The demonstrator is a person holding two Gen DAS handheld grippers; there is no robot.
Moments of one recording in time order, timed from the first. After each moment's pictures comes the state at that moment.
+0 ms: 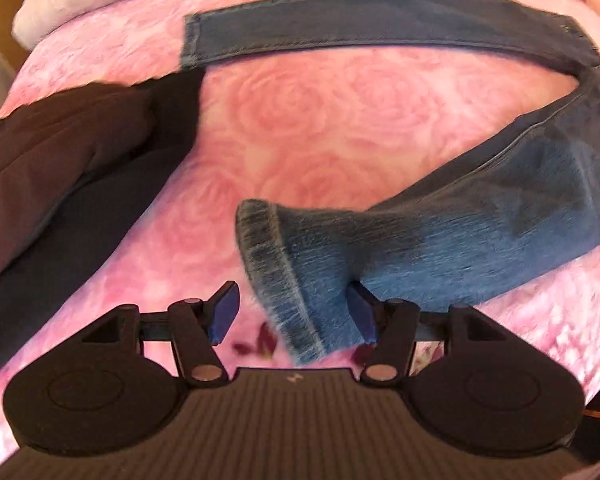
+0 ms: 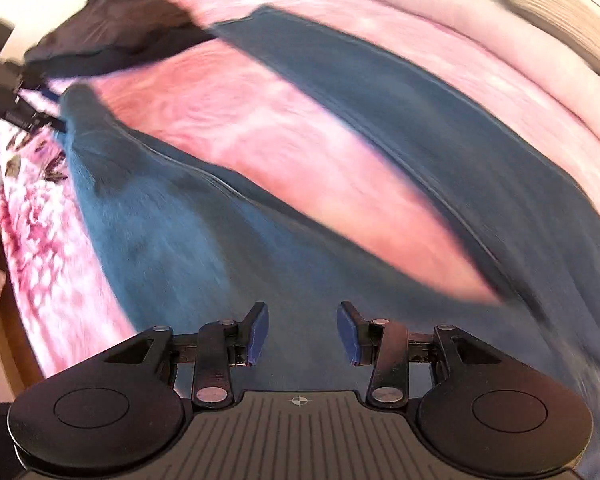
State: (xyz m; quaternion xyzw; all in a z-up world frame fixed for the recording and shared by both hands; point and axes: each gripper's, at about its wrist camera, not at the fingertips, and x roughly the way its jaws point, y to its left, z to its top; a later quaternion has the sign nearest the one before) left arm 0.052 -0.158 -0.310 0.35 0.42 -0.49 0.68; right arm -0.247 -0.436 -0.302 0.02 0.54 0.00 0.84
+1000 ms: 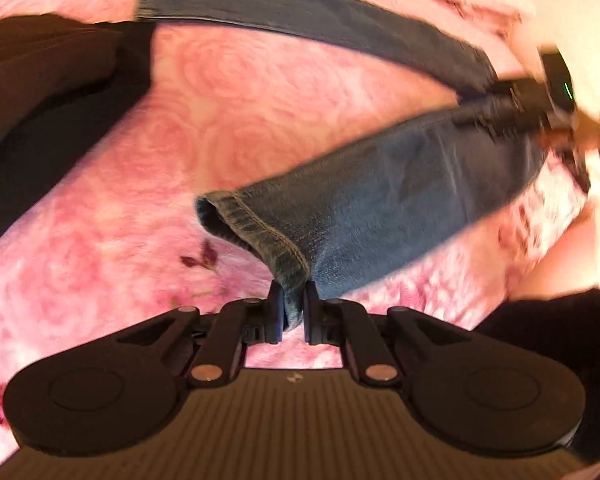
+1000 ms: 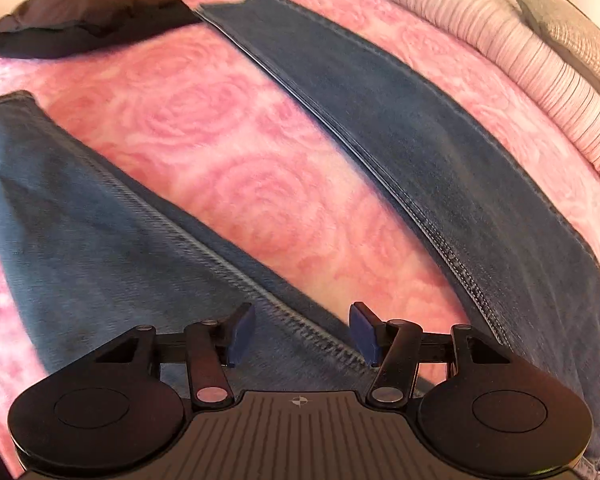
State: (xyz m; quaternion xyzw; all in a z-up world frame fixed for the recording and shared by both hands) left arm 0.099 -0.099 -0.279 0.23 0.55 -0.57 0.56; right arm -0.187 -0.428 -0.318 -0.03 0.54 -0.03 0.84
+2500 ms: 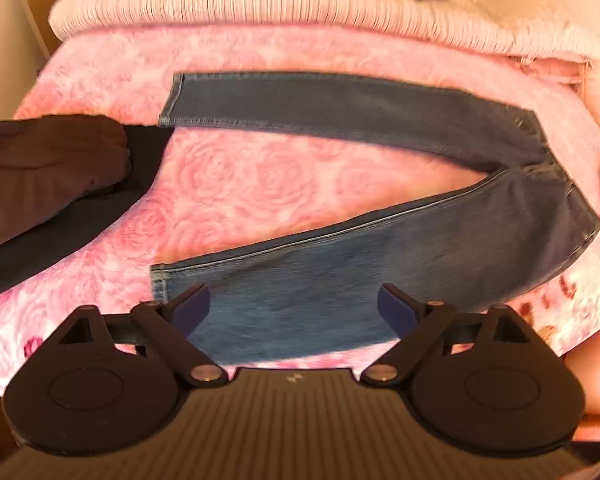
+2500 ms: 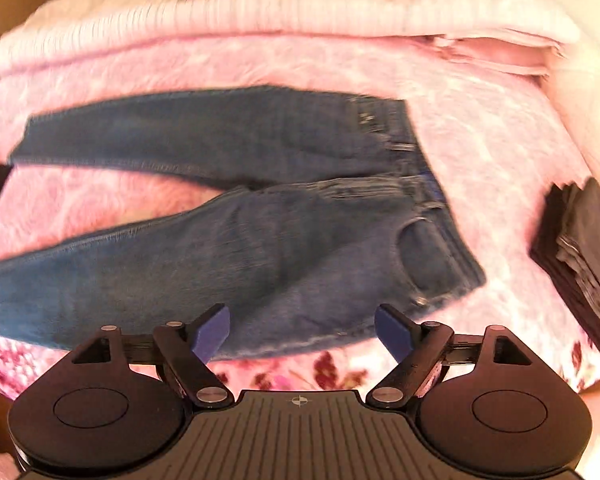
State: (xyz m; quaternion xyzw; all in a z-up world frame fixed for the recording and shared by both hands) left arm -0.089 -0.191 -0.139 0.25 0.47 -0.44 0.72; right arm -0.444 -0.496 -0.120 0.23 0.50 -0.37 0.74
